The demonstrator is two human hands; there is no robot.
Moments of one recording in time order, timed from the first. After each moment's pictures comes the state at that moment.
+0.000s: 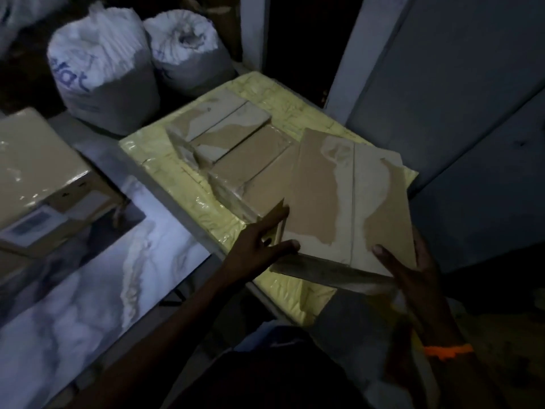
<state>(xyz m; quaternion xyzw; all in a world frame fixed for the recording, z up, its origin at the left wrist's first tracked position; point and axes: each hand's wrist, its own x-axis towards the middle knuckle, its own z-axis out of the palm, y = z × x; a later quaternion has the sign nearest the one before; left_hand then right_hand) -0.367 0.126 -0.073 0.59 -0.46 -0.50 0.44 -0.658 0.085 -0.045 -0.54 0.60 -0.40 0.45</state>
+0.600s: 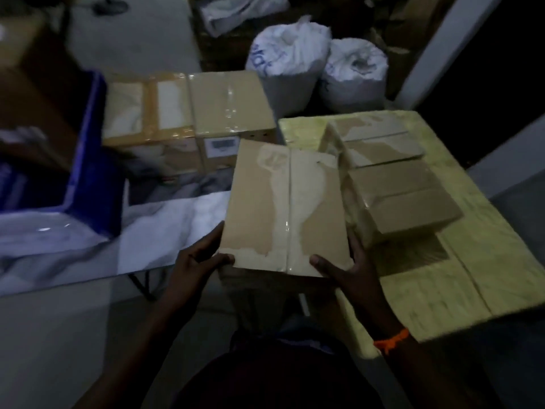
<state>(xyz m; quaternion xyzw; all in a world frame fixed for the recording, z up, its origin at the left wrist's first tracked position) -0.249 0.433 -0.086 0.69 -0.12 -0.30 0.65 -0.429 0.195 -0.085 -0.73 0.32 -0.16 0.58</state>
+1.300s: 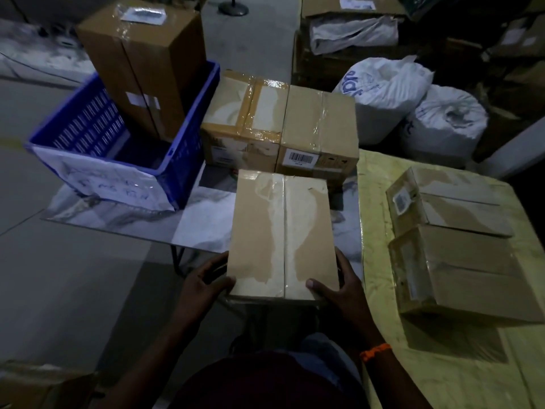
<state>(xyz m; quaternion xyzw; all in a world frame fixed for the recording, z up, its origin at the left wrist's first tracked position) -0.264 0.511 -0.149 0.71 0.06 -0.22 0.67 -0.340 0.212 -0.147 -0.80 0.20 0.01 0.56</state>
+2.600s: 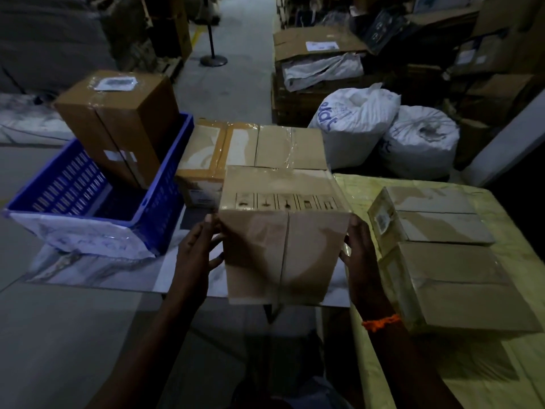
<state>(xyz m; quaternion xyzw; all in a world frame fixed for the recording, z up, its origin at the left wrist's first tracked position) -0.178 0.424 -0.048 0.64 0.05 -0.13 0.75 -0.261 0.159 -0.062 -0.71 0.25 -0.20 0.63</state>
